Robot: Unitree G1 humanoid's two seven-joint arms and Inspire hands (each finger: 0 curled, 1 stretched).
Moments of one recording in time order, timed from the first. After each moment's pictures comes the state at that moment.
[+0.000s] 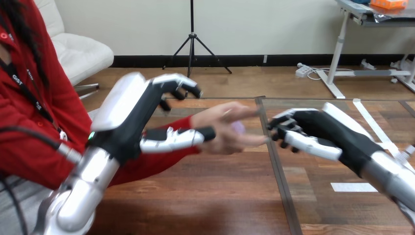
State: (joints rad) left arm -0.11 0.42 -0.09 -0.08 0.44 -0.30 -0.08; right arm -0.21 -0.56 0.02 0.23 -0.10 -0.19 0.45
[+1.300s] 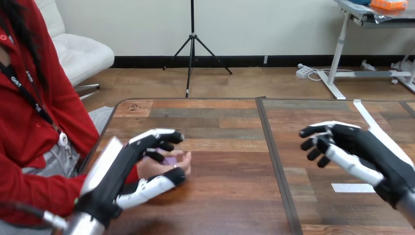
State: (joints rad) left arm 0.14 0.38 -0.05 0.12 0.21 -0.58 -0.10; right arm 0.03 -0.55 -0.15 0.20 0.08 -0.32 0.46
